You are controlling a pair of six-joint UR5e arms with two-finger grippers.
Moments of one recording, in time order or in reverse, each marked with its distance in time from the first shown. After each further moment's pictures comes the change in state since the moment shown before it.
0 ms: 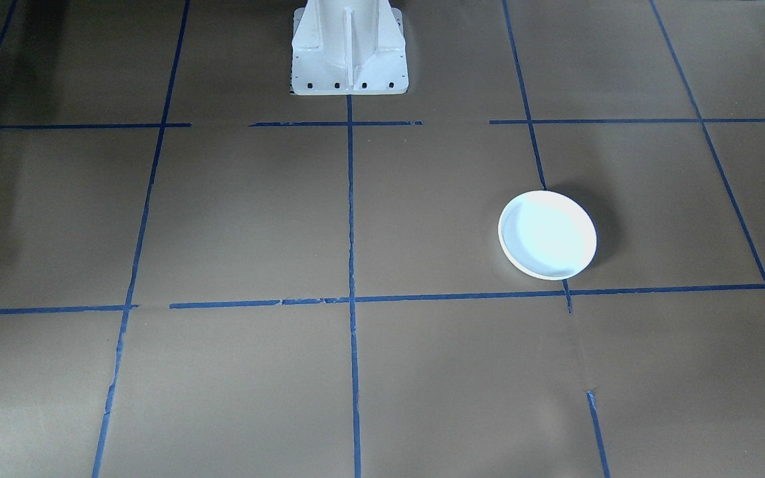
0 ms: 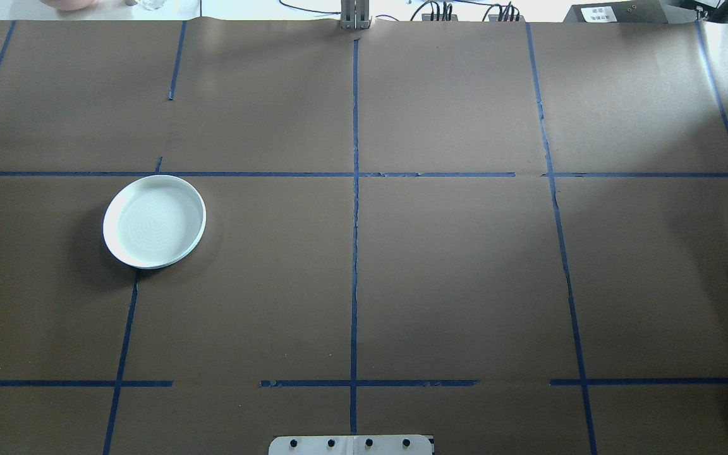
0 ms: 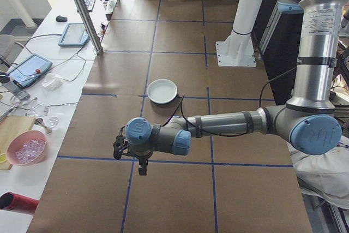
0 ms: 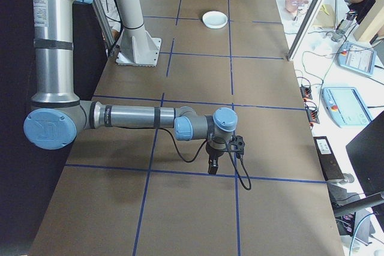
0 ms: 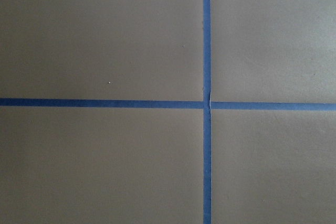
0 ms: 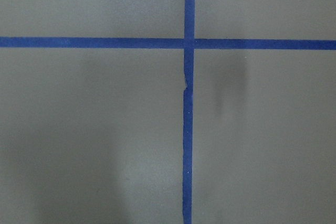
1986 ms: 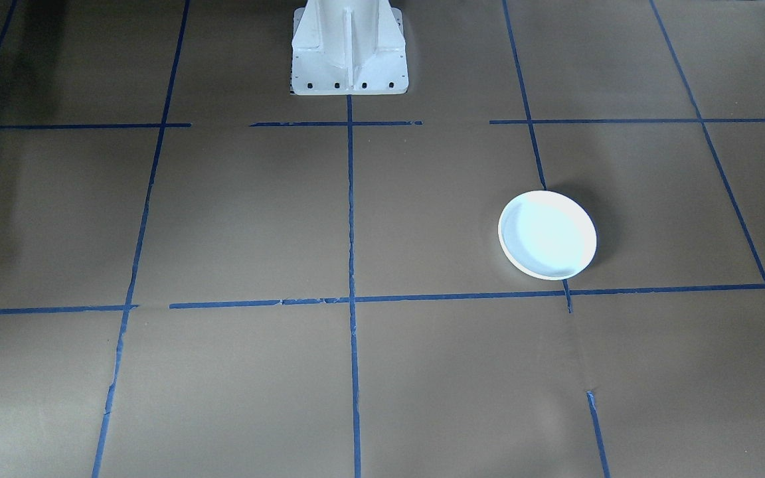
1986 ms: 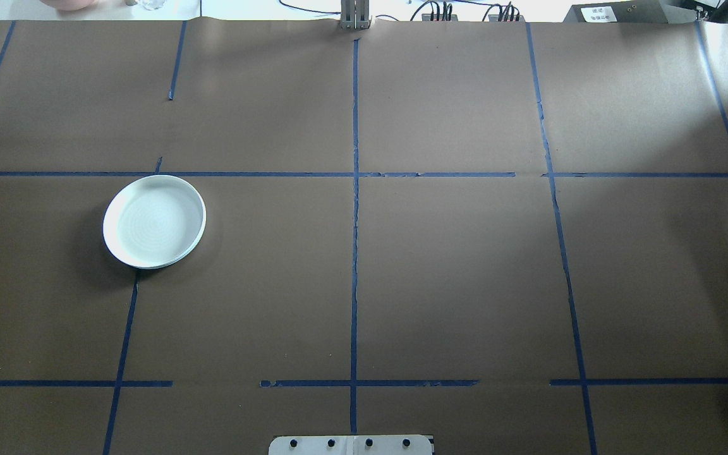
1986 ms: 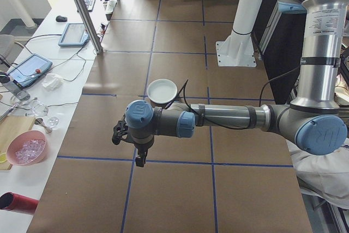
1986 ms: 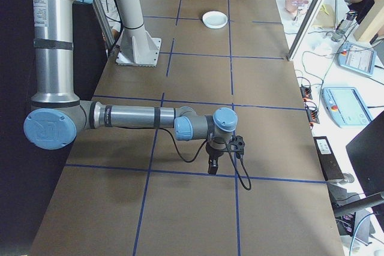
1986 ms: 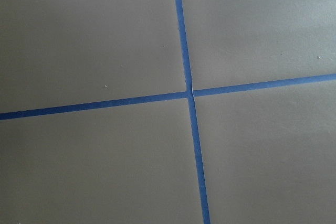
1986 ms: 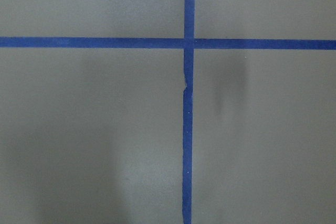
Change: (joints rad) left arm -0.050 0.033 -0.149 0.194 0.033 0.228; right arm 0.000 0.000 0.000 0.000 0.000 0.000
